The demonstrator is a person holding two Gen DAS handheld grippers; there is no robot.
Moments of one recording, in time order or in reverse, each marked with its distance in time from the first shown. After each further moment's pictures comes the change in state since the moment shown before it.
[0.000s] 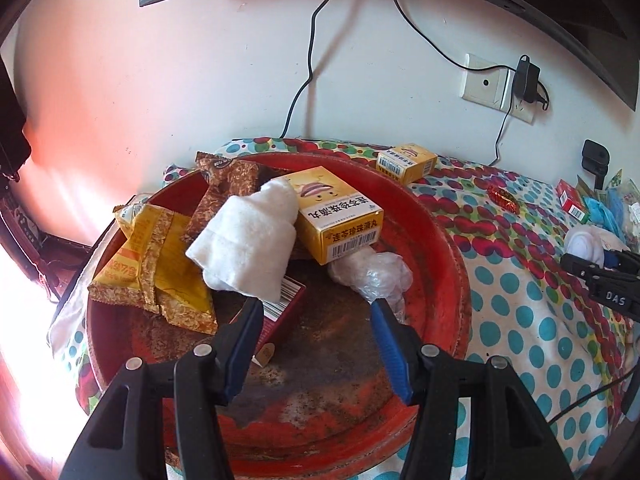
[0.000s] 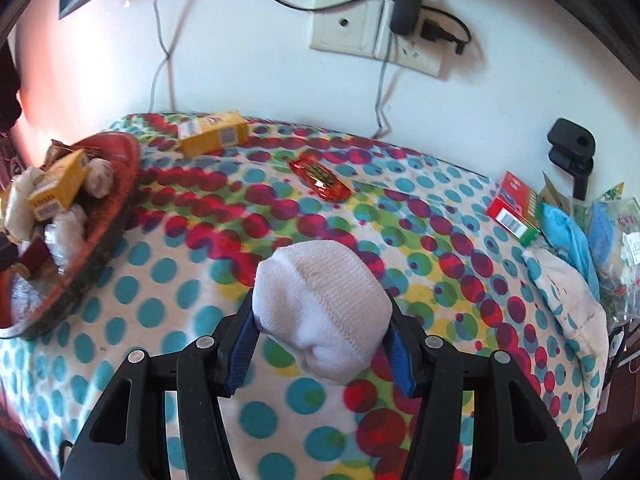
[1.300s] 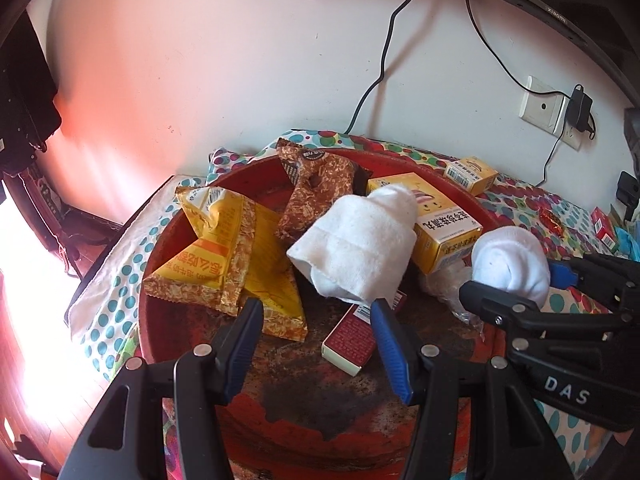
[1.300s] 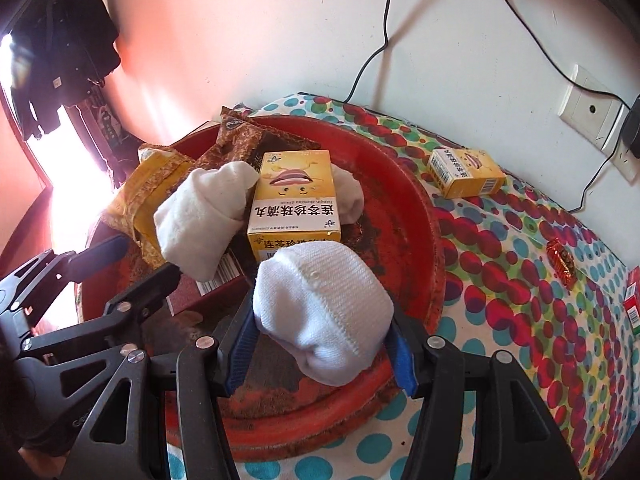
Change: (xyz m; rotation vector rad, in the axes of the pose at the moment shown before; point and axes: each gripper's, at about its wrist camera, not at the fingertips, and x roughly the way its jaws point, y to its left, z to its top) left arm 0.007 0.059 -0.001 -0.109 0.019 0.084; right arm 0.000 0.209 0.047 -0.208 0.070 0.284
